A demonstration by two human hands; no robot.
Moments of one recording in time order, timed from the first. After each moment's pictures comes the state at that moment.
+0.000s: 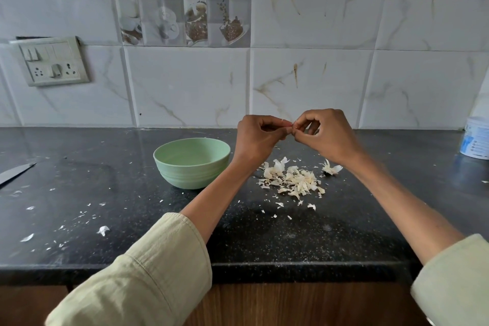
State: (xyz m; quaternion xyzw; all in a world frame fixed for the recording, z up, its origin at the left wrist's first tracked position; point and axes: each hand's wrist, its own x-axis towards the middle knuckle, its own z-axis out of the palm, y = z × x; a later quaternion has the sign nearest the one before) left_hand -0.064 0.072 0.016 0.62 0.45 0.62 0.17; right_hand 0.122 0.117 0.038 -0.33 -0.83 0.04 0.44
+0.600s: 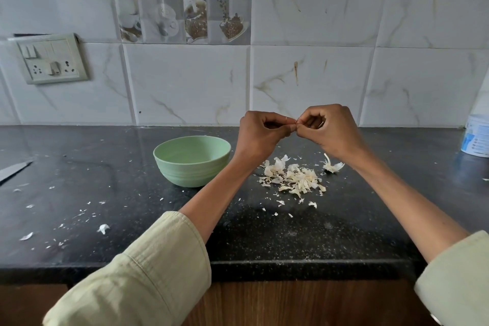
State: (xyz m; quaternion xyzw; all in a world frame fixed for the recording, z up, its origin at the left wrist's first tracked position) left_hand -0.062 0.067 0.019 0.63 0.44 0.62 0.18; right_hand 0.124 0.112 0.041 -0.31 -0.82 0.06 0.47
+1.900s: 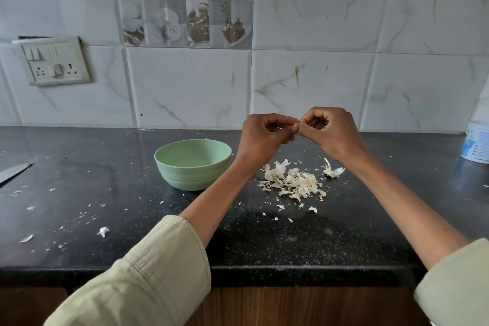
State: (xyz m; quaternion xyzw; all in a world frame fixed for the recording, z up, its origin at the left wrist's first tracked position) left_hand -0.058 0.065 0.021 0.63 0.41 0.63 0.21; right_hand 0.121 0.116 0.042 -0.31 -0.80 0.11 0.50
